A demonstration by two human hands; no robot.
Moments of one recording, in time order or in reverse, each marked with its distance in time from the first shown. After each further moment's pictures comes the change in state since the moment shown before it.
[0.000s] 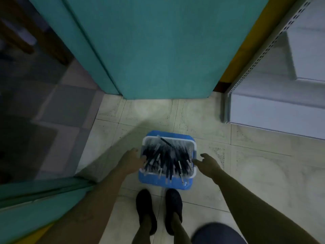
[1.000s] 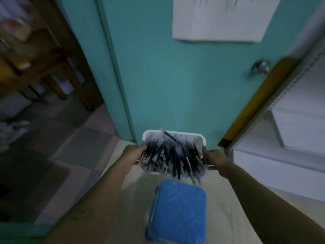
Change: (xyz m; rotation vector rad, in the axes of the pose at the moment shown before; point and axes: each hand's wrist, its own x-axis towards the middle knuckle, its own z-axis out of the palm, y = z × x) left_hand -0.068 0.064 -0.217 -0.758 0.228 0.043; right_hand -0.090 -0.209 -0.098 0.407 0.176 -0.193
